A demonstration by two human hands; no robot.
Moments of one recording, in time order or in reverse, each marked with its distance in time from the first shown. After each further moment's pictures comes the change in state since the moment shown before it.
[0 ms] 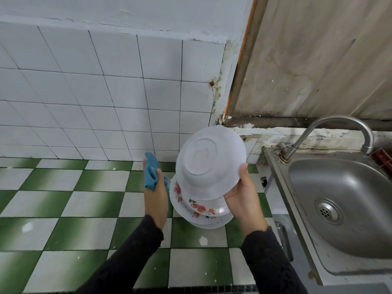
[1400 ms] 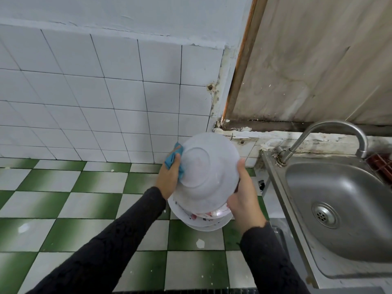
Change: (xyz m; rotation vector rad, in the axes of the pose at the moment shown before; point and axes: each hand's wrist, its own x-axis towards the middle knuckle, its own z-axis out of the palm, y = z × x) left_hand 0.057 -0.010 0.028 0.195 -0.446 -0.037; right_hand 0.003 -0.009 0.016 -0.139 0.076 0.027
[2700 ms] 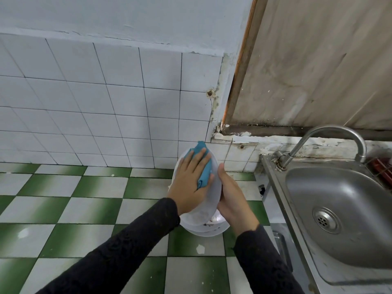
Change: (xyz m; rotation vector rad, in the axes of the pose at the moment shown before) left_hand -0.016 0.008 0.032 0.881 -0.139 0.539; right_hand 0.008 0.017 0.013 -0.165 -0.038 0.121
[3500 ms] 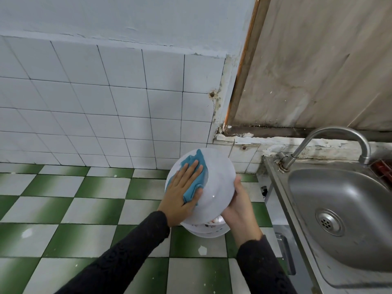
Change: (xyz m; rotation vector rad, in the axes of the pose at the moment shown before) left_hand -0.038 -0.033 0.009 -0.183 -0.058 -0.082; right_hand -0.002 0.009 -0.020 0.411 -0.004 0.054
